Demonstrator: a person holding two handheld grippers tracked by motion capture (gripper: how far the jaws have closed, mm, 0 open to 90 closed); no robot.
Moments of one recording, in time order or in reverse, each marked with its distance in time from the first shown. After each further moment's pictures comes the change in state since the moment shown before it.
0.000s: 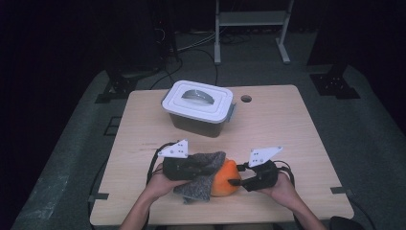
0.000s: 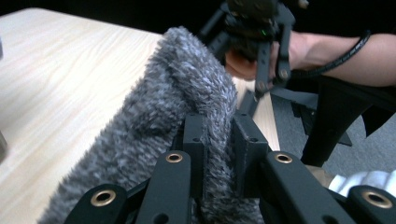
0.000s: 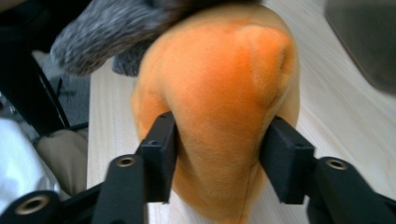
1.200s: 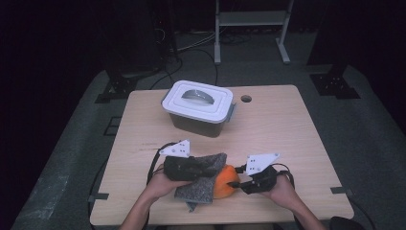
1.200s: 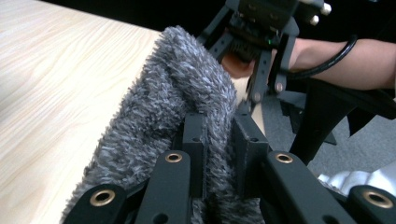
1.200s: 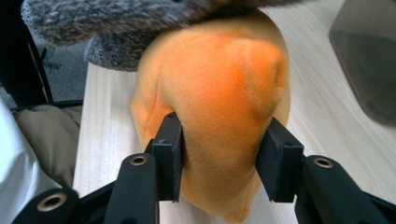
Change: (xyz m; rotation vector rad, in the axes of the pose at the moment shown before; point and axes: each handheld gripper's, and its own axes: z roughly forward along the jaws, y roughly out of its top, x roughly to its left) left arm 0.002 -0.005 -0.001 0.037 -0.037 -0.052; right arm 0.005 0.001 -0.001 0.019 -0.029 -0.122
